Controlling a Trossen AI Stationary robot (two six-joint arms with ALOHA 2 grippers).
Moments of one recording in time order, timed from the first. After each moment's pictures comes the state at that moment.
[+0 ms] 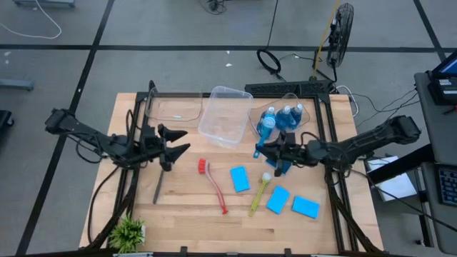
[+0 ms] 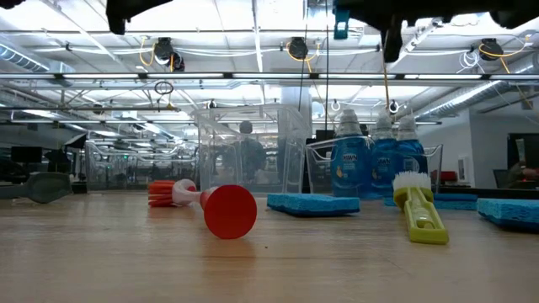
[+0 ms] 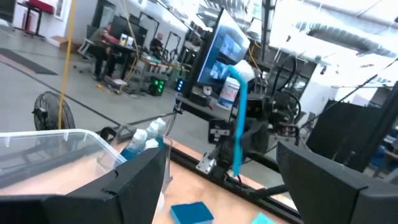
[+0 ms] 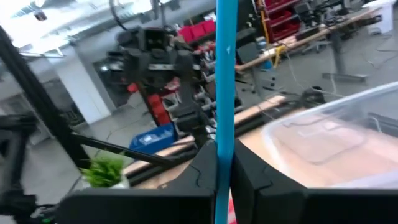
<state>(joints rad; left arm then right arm) -0.39 0.79 0.49 0.50 -0.69 -0.28 0.24 1.10 0.52 0.64 0.44 0.40</state>
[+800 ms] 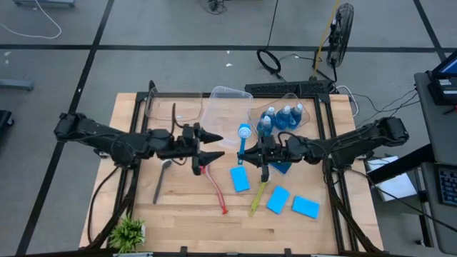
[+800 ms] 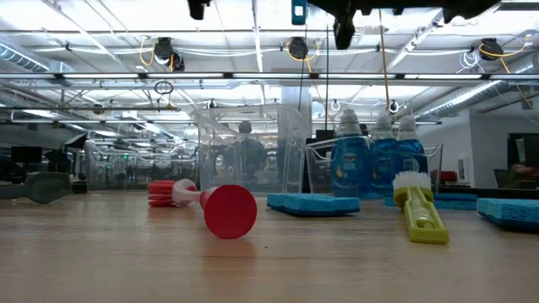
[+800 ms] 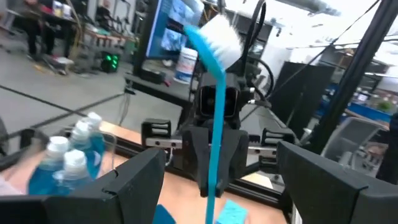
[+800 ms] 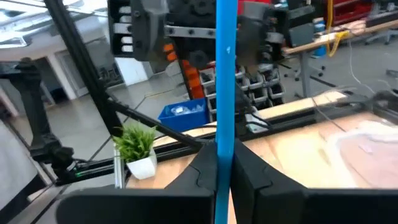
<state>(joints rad) -0.18 1.24 0.82 0.51 -0.25 -0.30 0.16 1.33 0.73 0.62 0.13 0.30</state>
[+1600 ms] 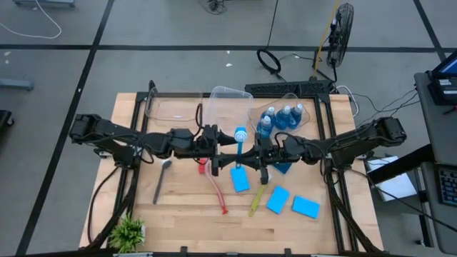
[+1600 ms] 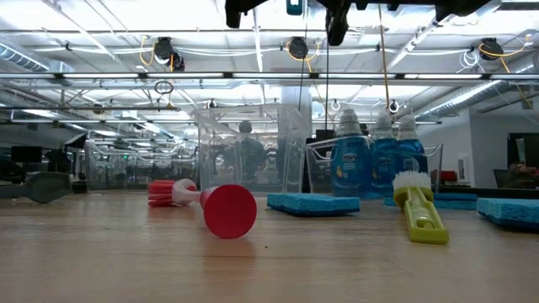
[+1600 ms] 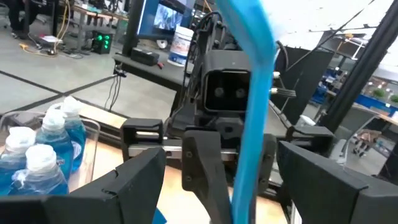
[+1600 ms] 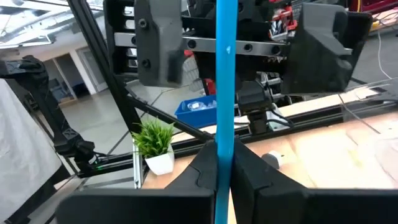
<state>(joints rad) -0.12 1.45 0.99 0.50 -0.16 -0.34 0.16 1.36 0.76 0.62 0.05 0.32</state>
